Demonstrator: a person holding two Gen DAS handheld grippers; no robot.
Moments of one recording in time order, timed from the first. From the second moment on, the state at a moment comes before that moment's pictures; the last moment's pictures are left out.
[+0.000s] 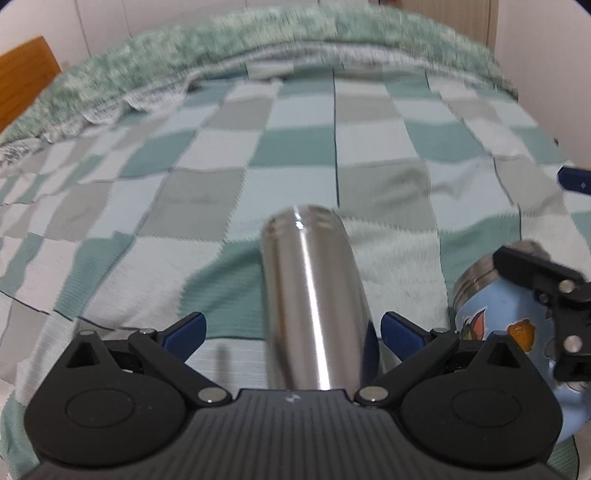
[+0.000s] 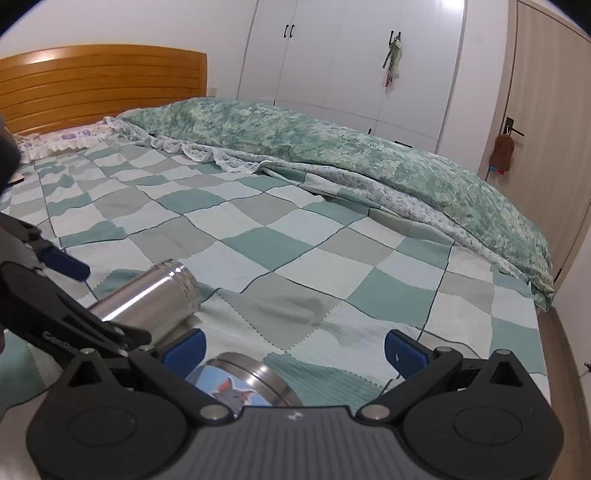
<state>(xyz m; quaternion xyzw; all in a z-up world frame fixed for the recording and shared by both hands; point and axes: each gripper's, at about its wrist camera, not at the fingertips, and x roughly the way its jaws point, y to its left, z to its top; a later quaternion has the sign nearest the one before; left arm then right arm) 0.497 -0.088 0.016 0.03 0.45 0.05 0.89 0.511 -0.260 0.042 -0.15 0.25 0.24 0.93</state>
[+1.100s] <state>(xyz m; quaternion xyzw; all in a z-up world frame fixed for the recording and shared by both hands) 0.364 -0.101 0.090 0.05 0.44 -0.02 0.90 0.379 -0.268 0.117 -0.13 0.22 0.23 0.94</state>
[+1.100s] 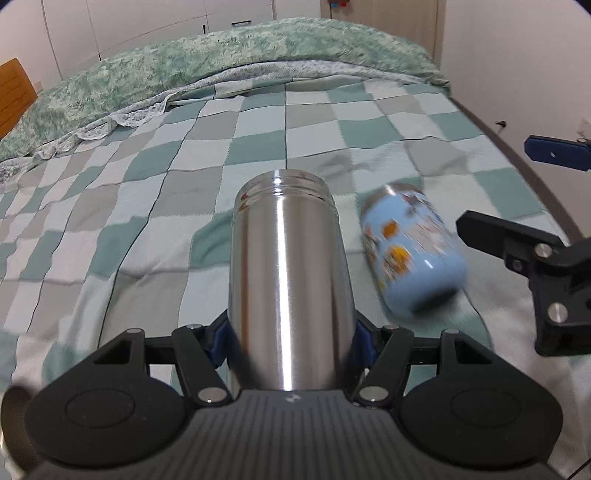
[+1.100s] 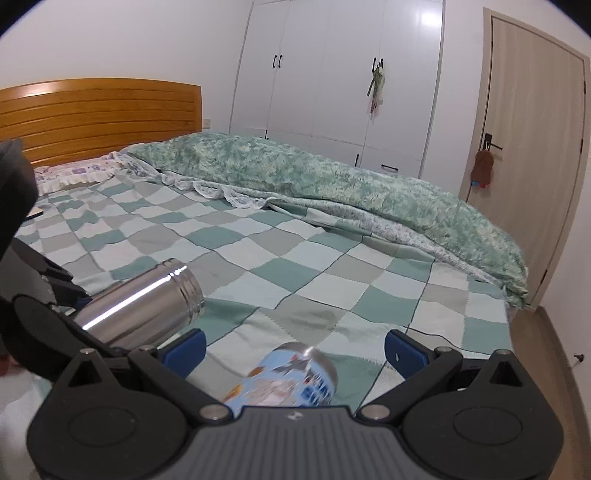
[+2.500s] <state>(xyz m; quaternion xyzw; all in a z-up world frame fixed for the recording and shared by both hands) 0.184 -0.070 0.050 0.02 0.45 -0.06 0.89 0.183 -0.231 0.091 -0.18 0.32 0.20 0.91</state>
